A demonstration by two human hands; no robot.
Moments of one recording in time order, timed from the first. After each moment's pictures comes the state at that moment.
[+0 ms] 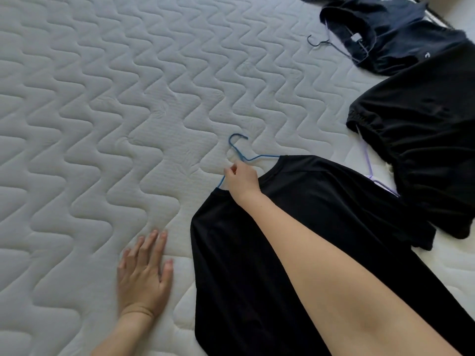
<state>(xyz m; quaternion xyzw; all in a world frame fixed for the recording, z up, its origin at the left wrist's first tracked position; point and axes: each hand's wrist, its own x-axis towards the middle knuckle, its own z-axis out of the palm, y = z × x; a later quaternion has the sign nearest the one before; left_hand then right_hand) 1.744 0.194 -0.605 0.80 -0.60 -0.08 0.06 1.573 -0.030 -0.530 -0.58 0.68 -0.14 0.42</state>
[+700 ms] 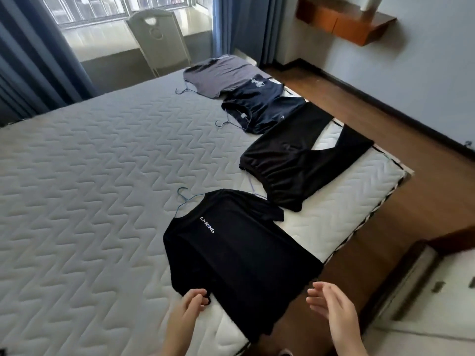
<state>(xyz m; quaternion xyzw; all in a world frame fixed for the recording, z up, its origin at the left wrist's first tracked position) 1.520 0.374 -0.214 0.70 -0.37 -0.55 0.25 1.207 0.410 -0.189 -0.23 0.74 -0.43 0.46</state>
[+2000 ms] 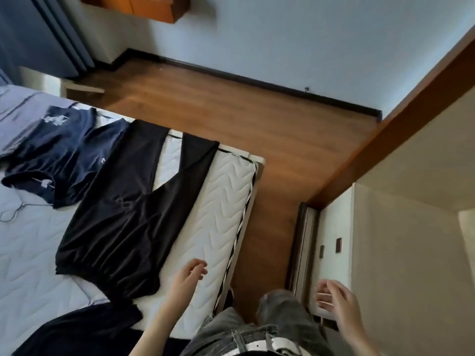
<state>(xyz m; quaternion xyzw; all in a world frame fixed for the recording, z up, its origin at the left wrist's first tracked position) 0.938 0.096 -0.200 0.52 -0.58 -0.62 0.04 0.699 0.366 -0.207 0.07 0.78 -0.52 0.34</state>
